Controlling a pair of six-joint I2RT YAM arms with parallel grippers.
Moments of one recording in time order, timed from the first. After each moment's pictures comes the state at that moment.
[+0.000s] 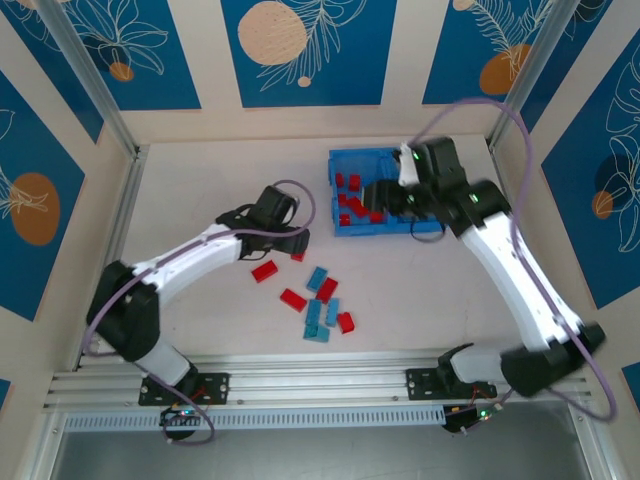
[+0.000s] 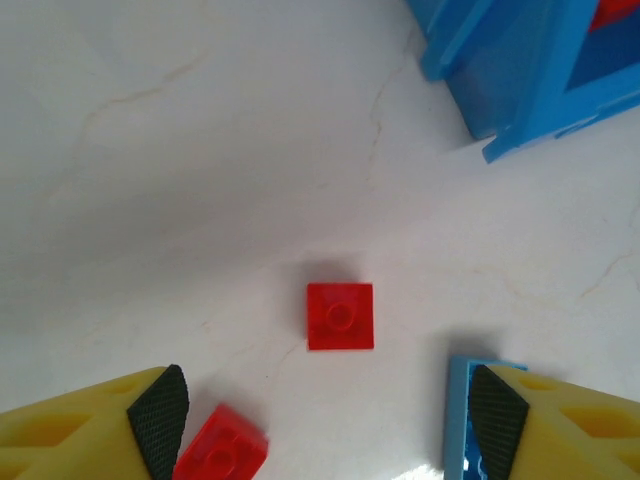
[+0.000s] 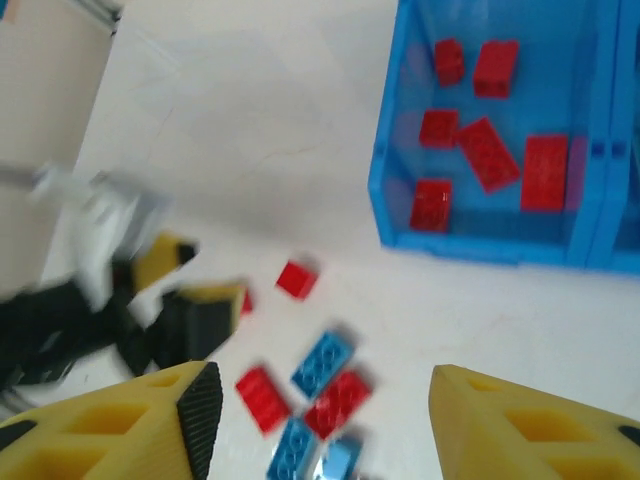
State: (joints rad) left arm -0.65 1.62 1.20 -0.56 -0.09 -0.31; right arm 0.42 1.24 1.47 -1.00 -0.19 0.44
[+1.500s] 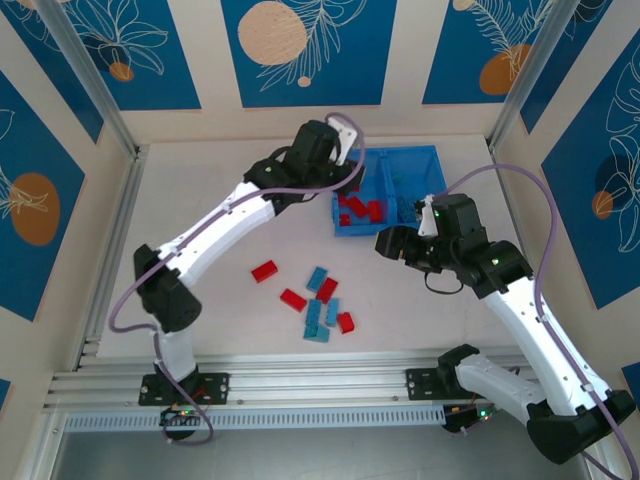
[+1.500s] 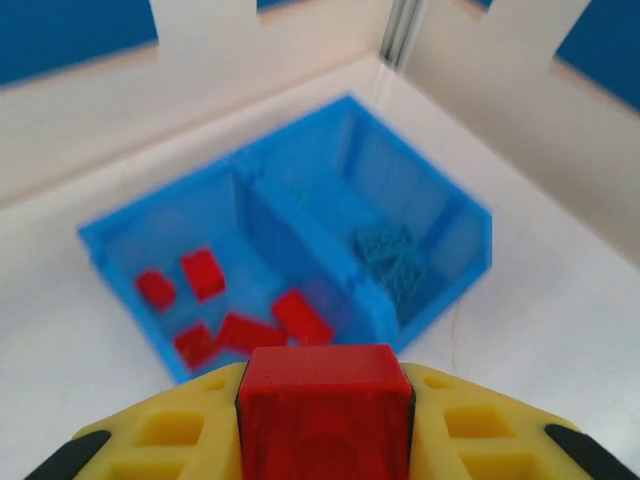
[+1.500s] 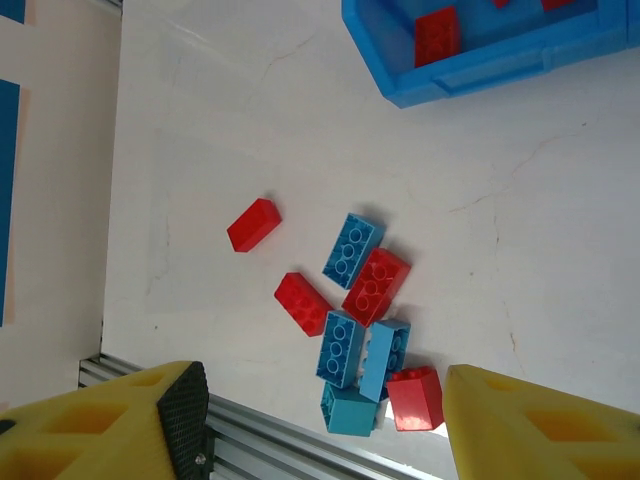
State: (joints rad) left arm -0.78 1.93 2.03 -0.62 -0.02 -0.17; right arm 0.42 0.93 1.10 -0.95 -0.29 0.68
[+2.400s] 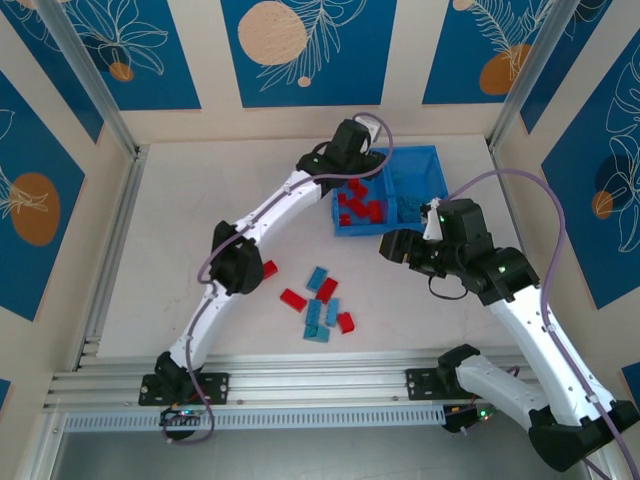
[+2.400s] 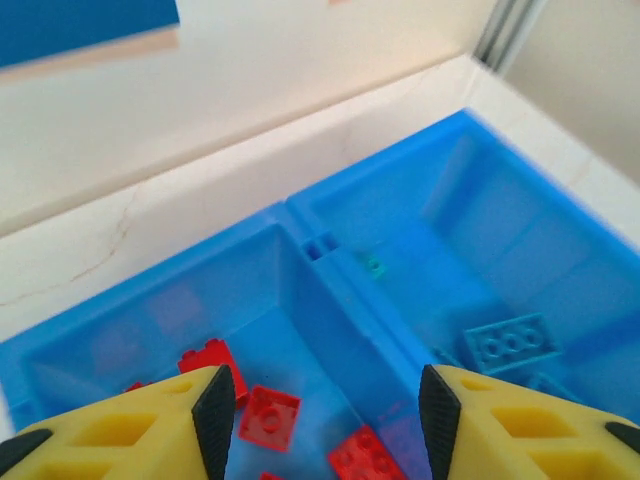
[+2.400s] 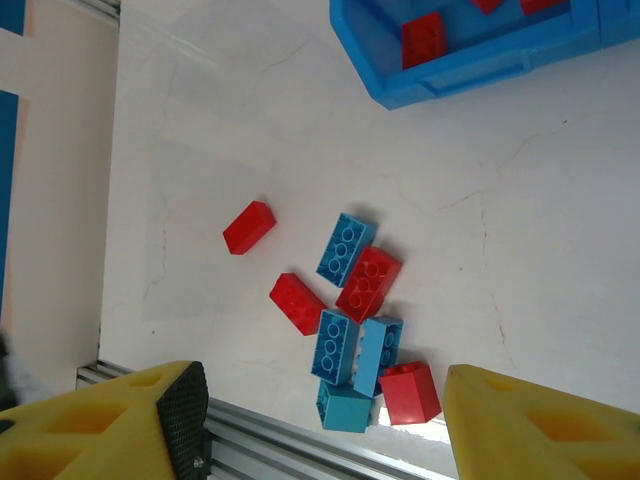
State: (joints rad) left arm -0.74 2.40 2.47 -0.57 -0.07 -0.16; right arm 0.42 0.89 1.09 -0.97 -0.27 0.69
